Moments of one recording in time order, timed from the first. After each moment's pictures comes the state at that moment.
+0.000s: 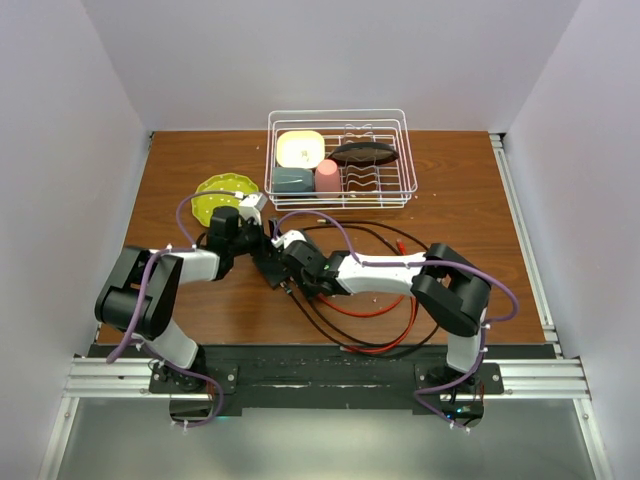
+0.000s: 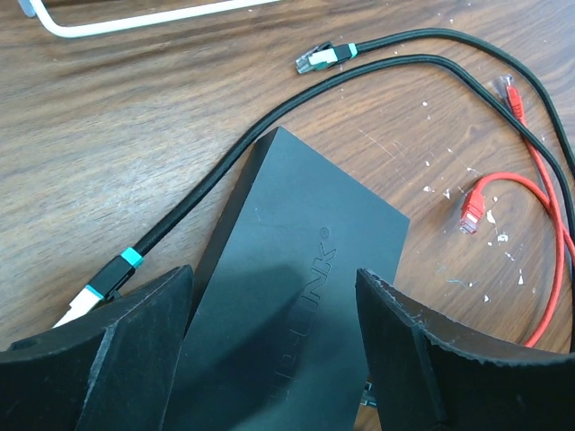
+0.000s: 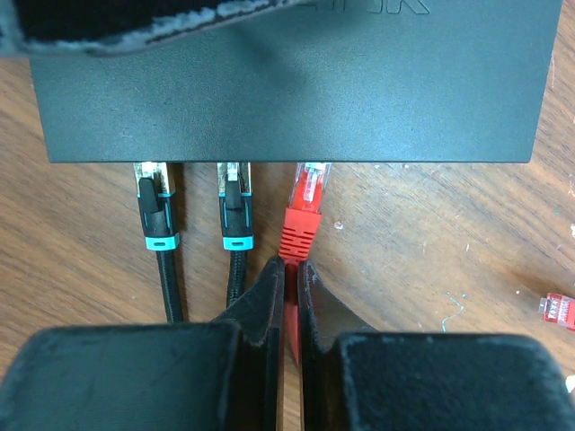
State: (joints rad) left arm -0.26 1.61 0.59 0.46 0.49 -0.33; right arm 1.05 1.90 1.18 -0.32 0.29 0.32
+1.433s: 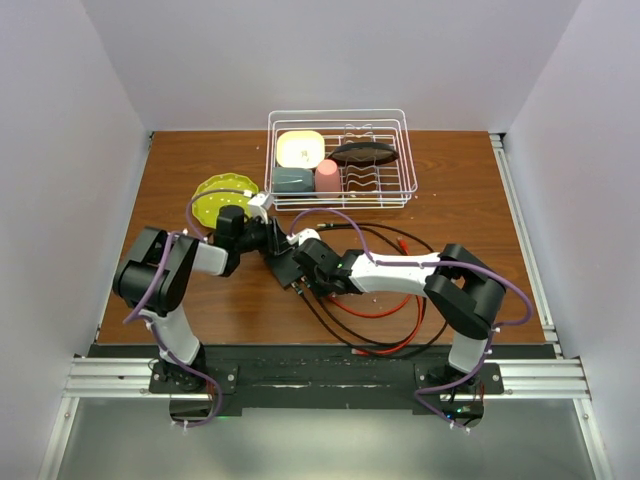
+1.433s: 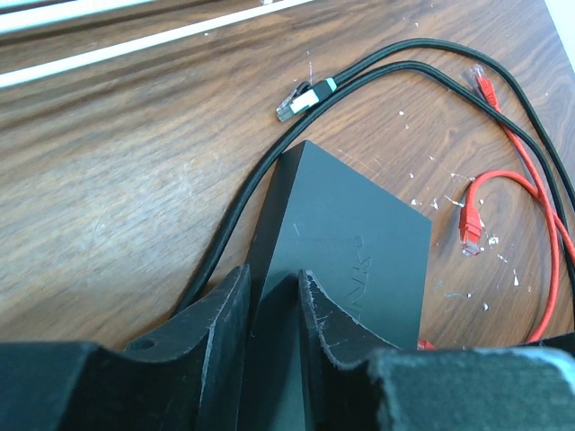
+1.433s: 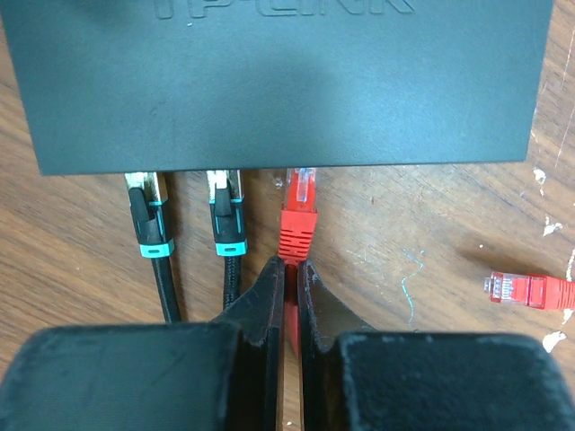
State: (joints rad) left arm -0.27 1.78 0.63 0.65 0.60 -0.34; right arm 1.01 1.82 1.09 -0.31 0.27 0.35
